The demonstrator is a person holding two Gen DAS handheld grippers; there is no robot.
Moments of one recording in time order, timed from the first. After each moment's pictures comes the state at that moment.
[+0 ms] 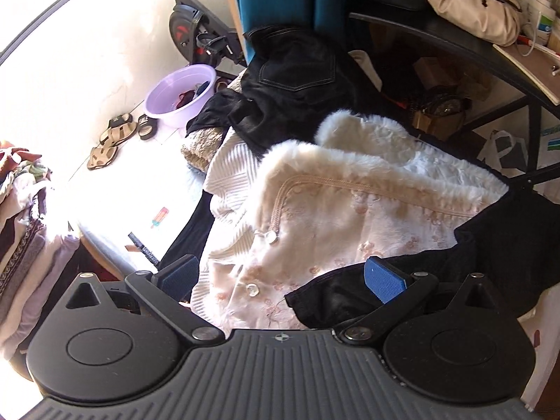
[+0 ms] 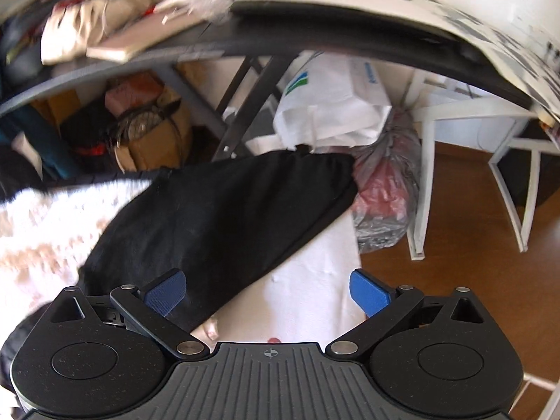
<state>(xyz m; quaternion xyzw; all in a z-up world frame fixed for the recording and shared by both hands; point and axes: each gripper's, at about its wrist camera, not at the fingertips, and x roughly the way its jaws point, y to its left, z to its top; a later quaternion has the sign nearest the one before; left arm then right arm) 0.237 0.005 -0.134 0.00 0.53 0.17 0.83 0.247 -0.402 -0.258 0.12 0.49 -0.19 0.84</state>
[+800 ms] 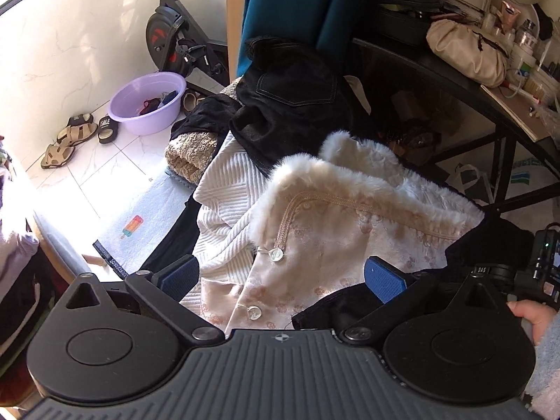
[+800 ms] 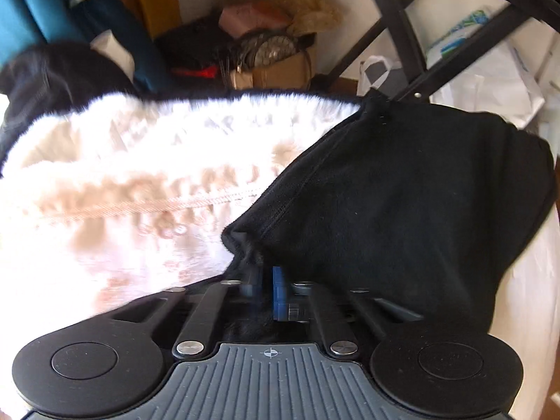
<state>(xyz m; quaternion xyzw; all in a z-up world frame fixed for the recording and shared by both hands) 0.222 0.075 -0.157 -0.05 0.48 0.07 0.87 0.364 -0.214 -0.368 0.13 0.53 -0.05 0.84</state>
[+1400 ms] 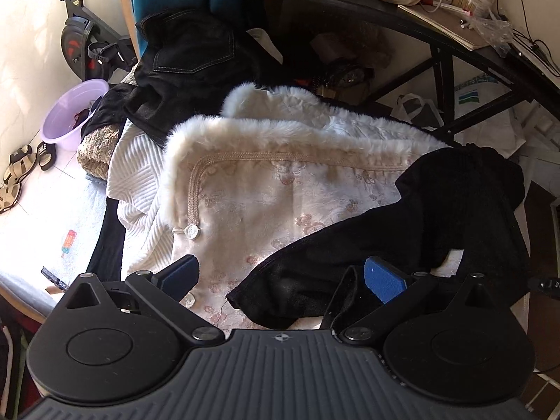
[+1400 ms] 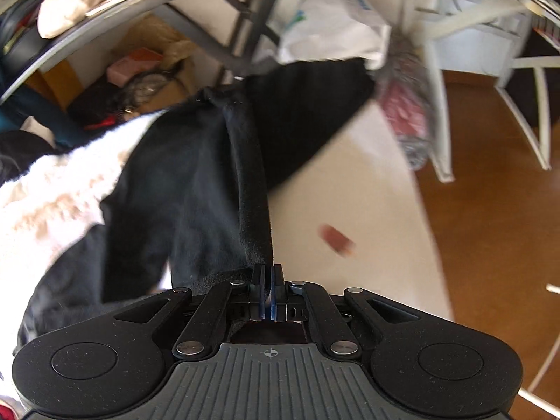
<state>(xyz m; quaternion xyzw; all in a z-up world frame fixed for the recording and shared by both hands) 0.232 0.009 -0.191 0.00 0.52 -0.05 0.85 0.156 -0.336 -0.320 0.23 0.50 -0.19 0.81</state>
